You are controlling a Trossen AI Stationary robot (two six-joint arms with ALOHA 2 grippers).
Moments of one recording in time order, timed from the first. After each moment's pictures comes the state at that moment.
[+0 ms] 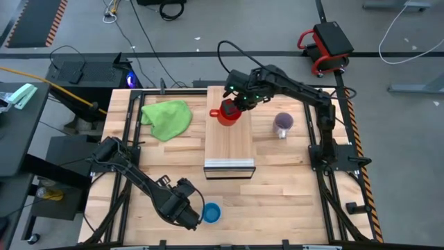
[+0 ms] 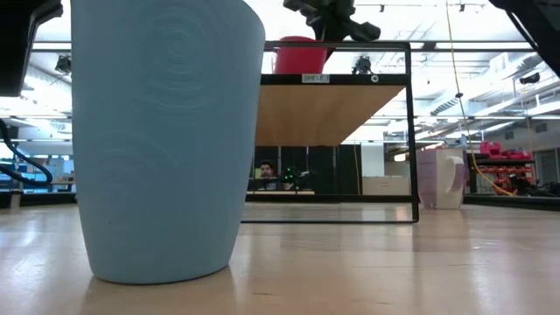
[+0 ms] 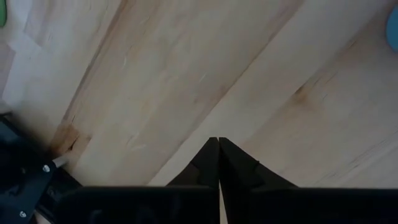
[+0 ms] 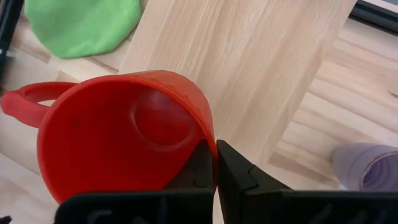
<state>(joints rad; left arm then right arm) -0.66 1.92 1.58 -1.39 -0.16 -1.32 -0.25 1.96 2.30 -1.57 0.11 0.90</state>
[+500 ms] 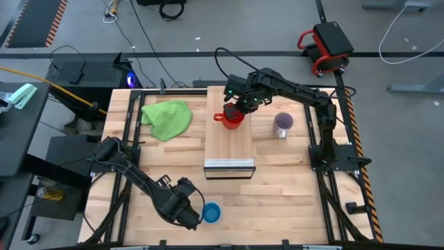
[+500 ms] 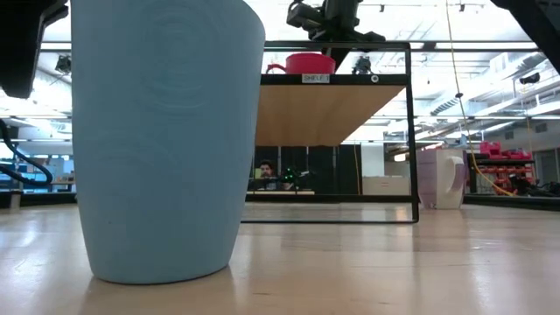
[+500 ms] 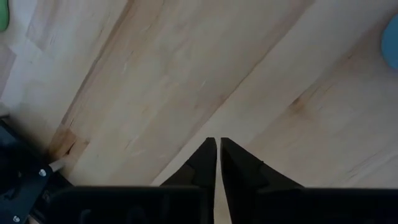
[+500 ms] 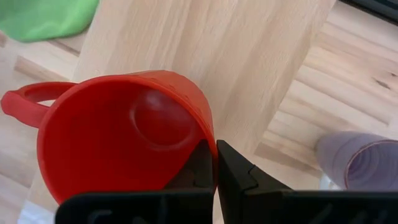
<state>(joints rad) -0.66 1.92 1.58 -1.38 -0.18 -1.34 -0.26 1.95 2.19 -1.57 0.11 0.89</state>
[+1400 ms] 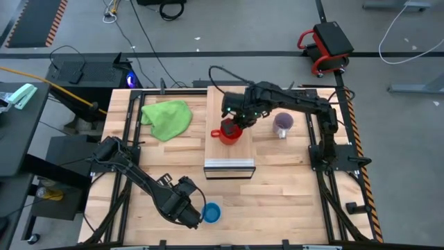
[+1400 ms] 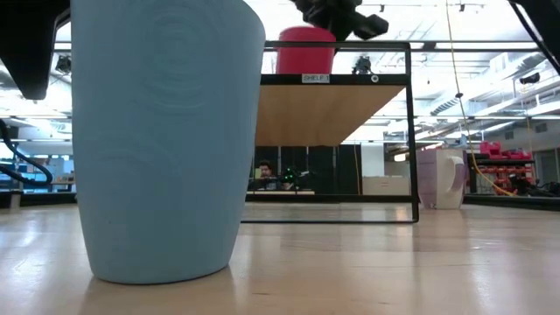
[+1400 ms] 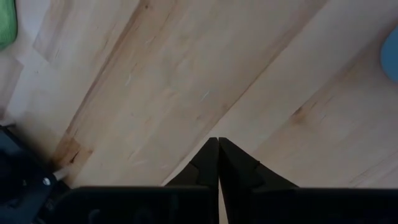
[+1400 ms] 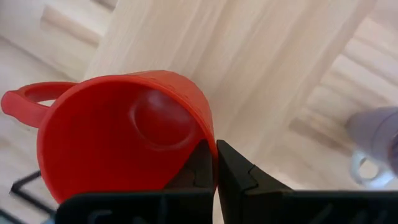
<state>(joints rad) -0.65 1.92 1.58 -1.38 -0.21 -1.33 -0.11 1.94 2.19 -1.57 0.07 0.96</state>
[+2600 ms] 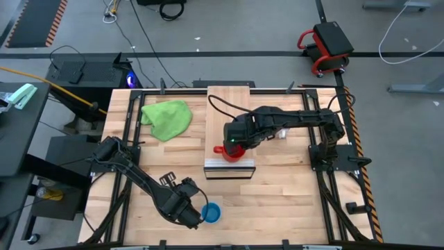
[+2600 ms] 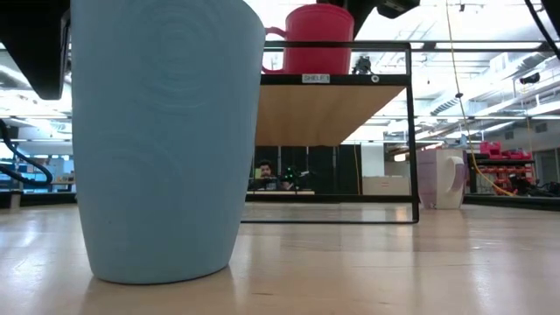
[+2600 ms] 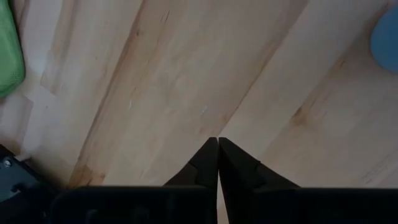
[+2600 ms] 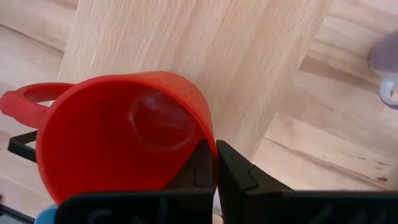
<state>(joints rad) -0.65 1.92 1.58 -1.36 -0.25 -1.18 0.10 1.91 2.08 -1.57 0.14 1.29</state>
